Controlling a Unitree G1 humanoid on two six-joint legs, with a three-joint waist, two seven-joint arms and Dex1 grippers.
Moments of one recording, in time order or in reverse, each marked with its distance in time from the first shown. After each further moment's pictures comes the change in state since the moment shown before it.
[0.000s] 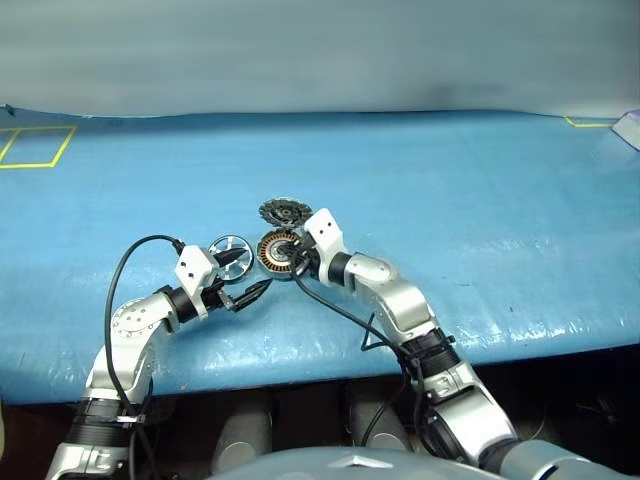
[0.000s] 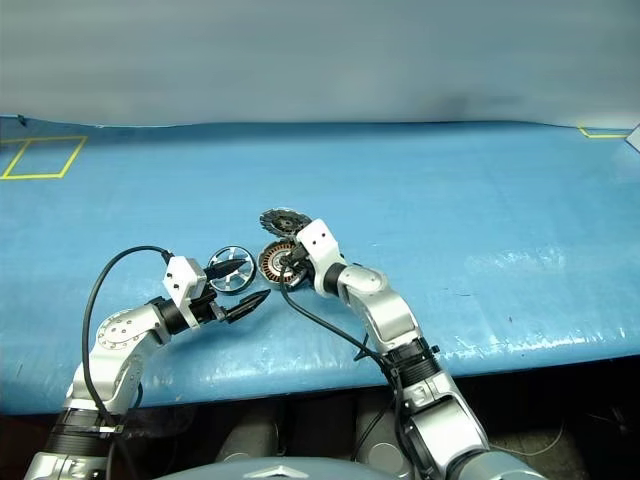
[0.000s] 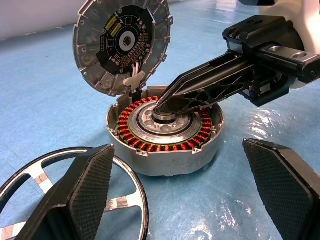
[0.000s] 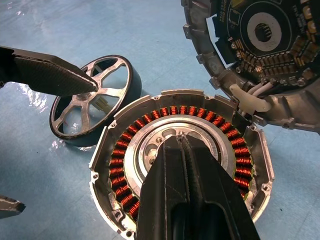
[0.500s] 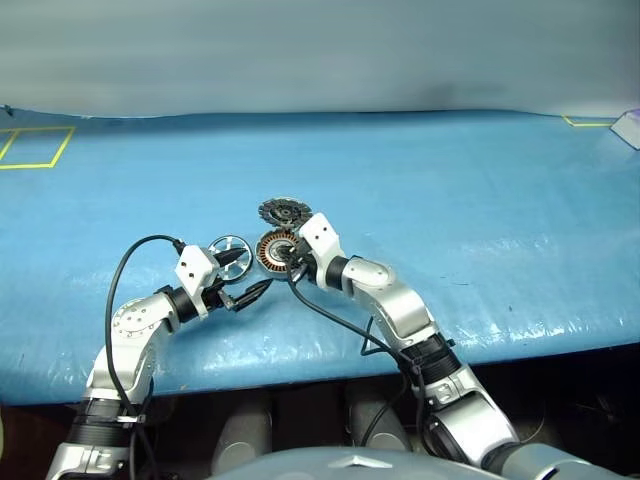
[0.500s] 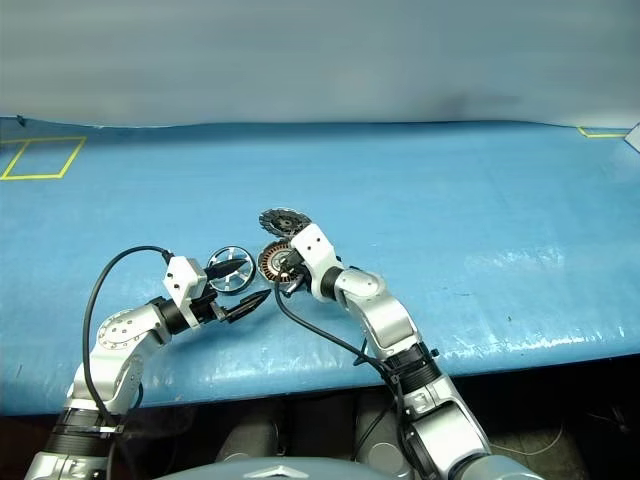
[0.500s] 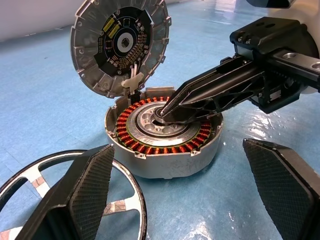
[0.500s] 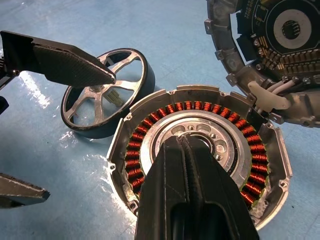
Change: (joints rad) left arm 0.000 -0.001 -0.002 0.000 0.000 -0.002 0.003; right arm 0.013 -0.023 0.032 -0.068 -0.022 0.031 -0.001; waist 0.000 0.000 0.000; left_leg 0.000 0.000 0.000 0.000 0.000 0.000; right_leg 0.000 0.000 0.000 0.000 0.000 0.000
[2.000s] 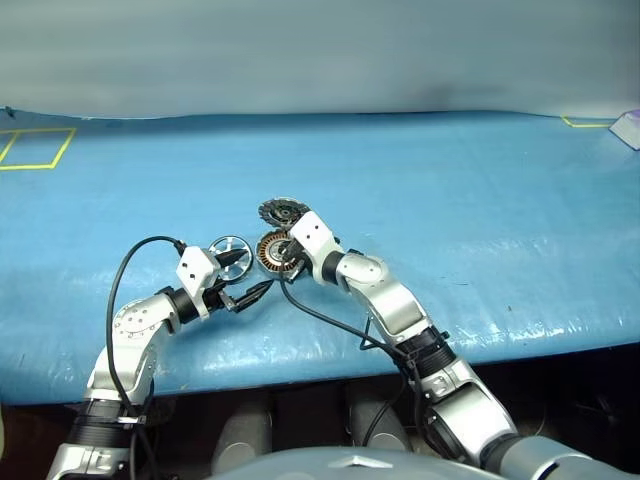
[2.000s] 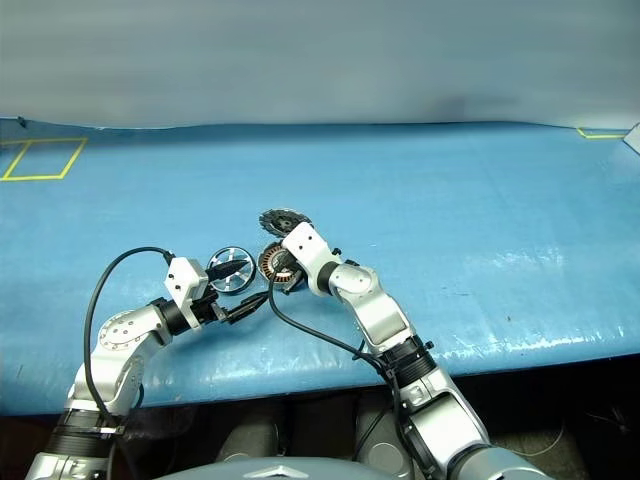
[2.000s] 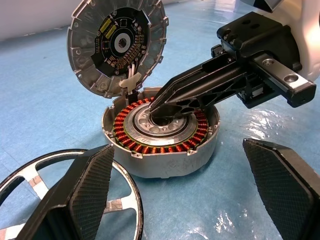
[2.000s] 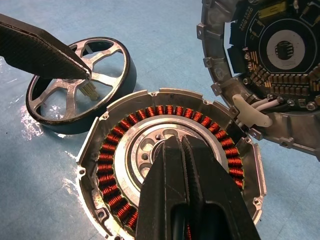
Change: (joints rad) left arm 0.003 -0.001 -0.005 0.000 0.000 0.000 0.002; right arm -0.047 0.008 0.052 0.083 -0.125 -0.048 -0.043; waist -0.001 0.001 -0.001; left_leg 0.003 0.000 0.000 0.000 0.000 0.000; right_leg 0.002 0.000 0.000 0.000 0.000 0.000
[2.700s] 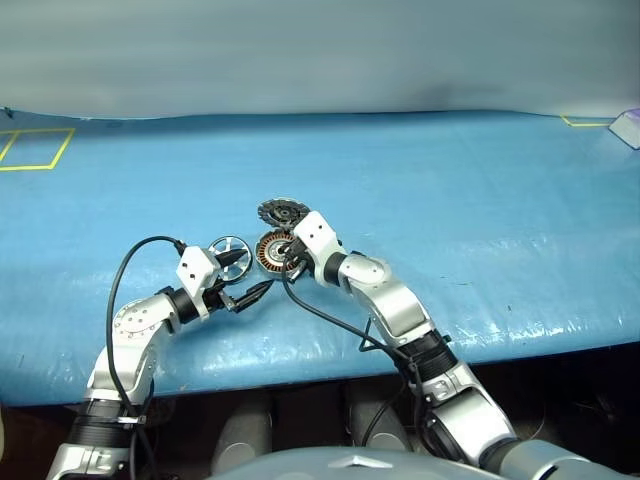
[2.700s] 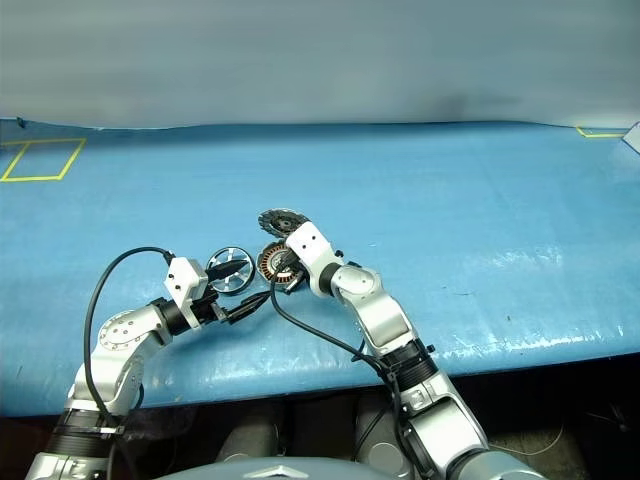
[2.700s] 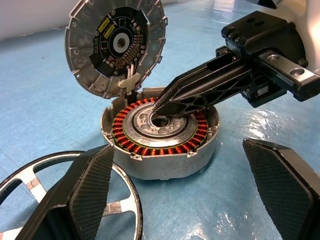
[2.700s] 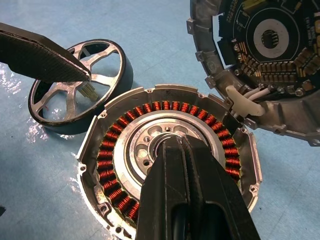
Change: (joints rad) left arm 0.000 0.000 0.000 0.000 0.000 0.000 0.000; right arm 0.018 0.020 -0.037 -0.037 0.025 0.039 0.002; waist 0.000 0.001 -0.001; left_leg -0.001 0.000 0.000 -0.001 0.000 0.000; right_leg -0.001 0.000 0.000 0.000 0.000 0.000
